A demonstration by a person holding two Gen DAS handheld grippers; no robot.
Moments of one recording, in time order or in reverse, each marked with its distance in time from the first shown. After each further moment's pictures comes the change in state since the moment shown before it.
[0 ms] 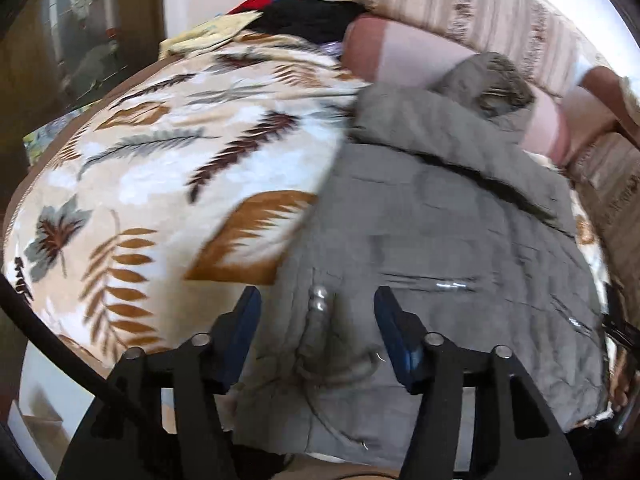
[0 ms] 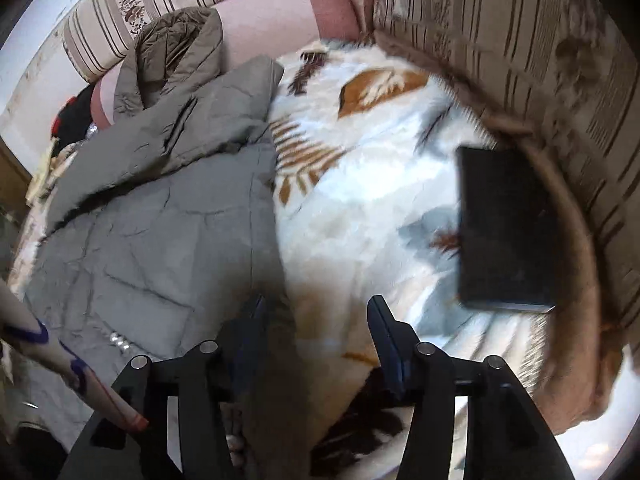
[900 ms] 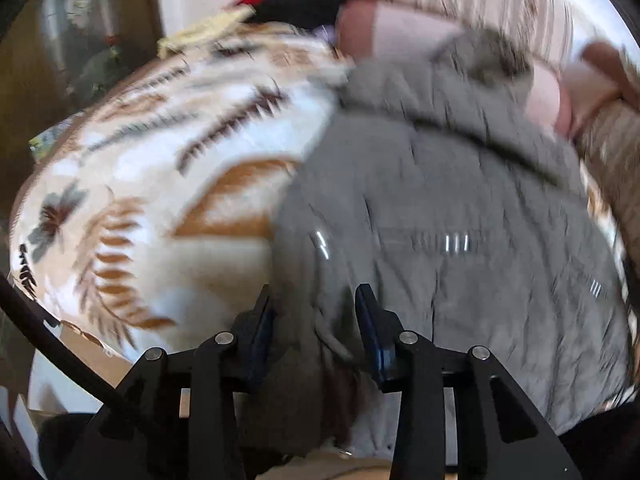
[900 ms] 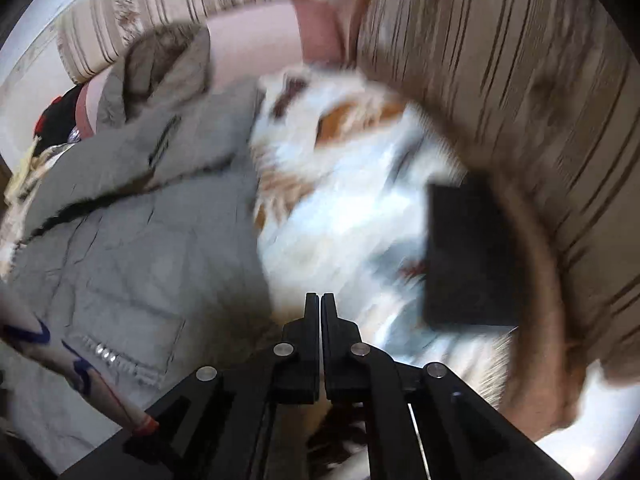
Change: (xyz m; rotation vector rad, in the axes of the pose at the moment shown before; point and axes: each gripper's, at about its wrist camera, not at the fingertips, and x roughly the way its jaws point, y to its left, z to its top) left arm -0.011 -0.026 -0.031 0.032 -0.053 0.009; right arm -0.027 0.016 0.003 -0.089 -0.156 -0.186
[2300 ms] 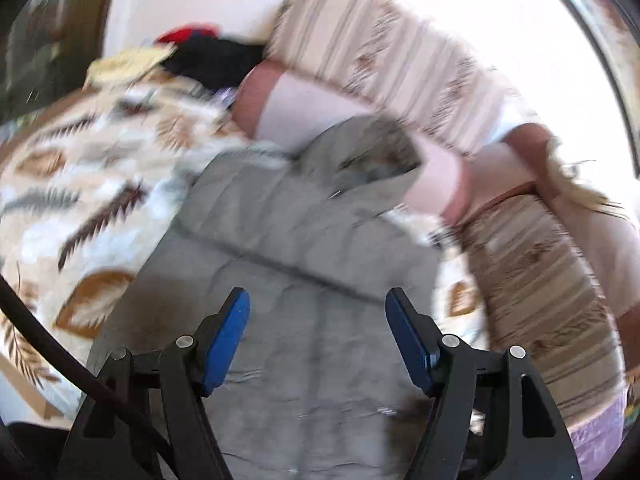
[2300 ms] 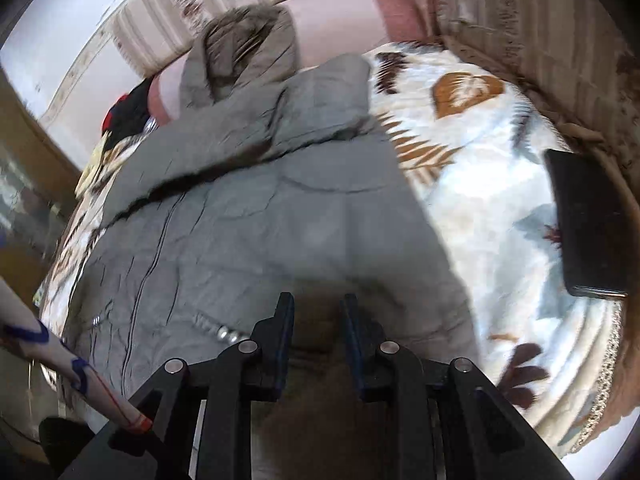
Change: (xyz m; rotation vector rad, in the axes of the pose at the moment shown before) left arm -0.093 -0.143 0.149 -0.105 -0.081 -0.374; right arm 0.010 0.063 -0.012 0.034 0.104 0.350
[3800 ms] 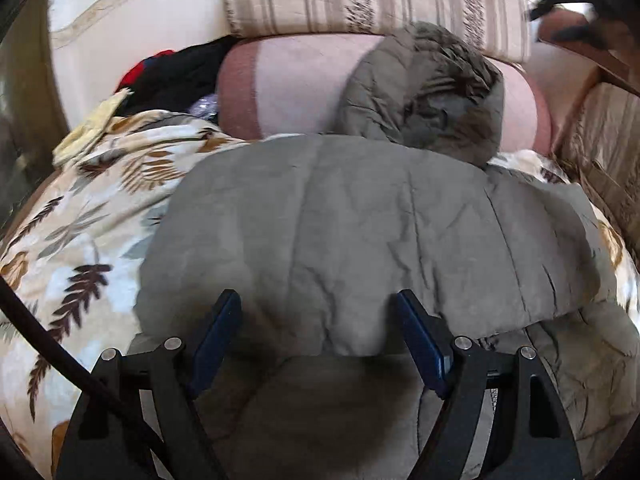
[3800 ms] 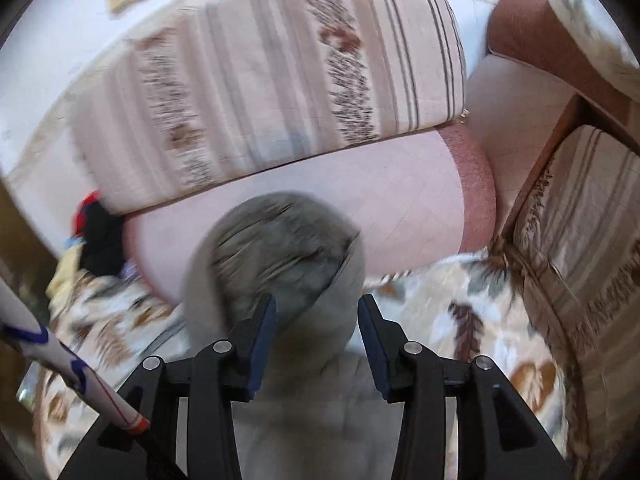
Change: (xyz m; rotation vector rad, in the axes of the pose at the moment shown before) left arm 0.251 0.075 0.001 0.351 0.004 0.227; right arm 0.073 0.127 0.422 -0.029 -0.185 -0.132
